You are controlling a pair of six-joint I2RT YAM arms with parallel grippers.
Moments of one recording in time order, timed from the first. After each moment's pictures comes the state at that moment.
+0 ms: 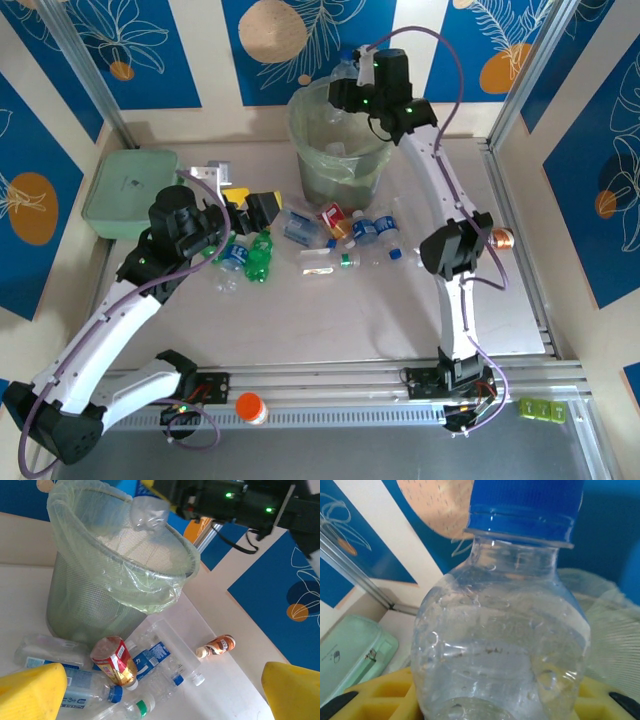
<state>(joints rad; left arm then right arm) -0.49 0.96 1.02 -0.24 0.23 -0.50 0.34 2.24 2.55 -0.69 -0.24 0.26</state>
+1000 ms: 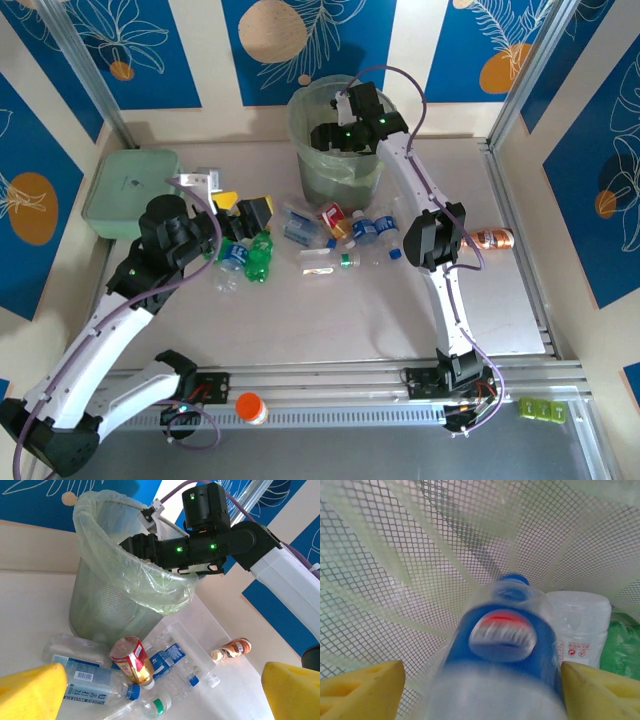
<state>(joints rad) -0.49 0.89 1.00 -0.29 0.16 -0.46 0.37 2.42 2.58 -0.94 -0.29 0.21</state>
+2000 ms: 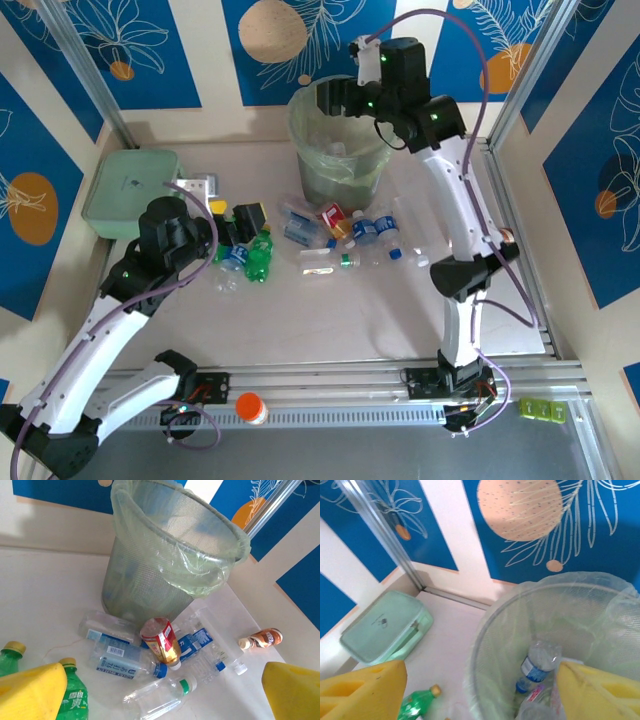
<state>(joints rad) -0.49 0.88 1.04 -0.47 0.07 -0.44 0.47 1.94 2.53 -0.96 -0.16 0.19</state>
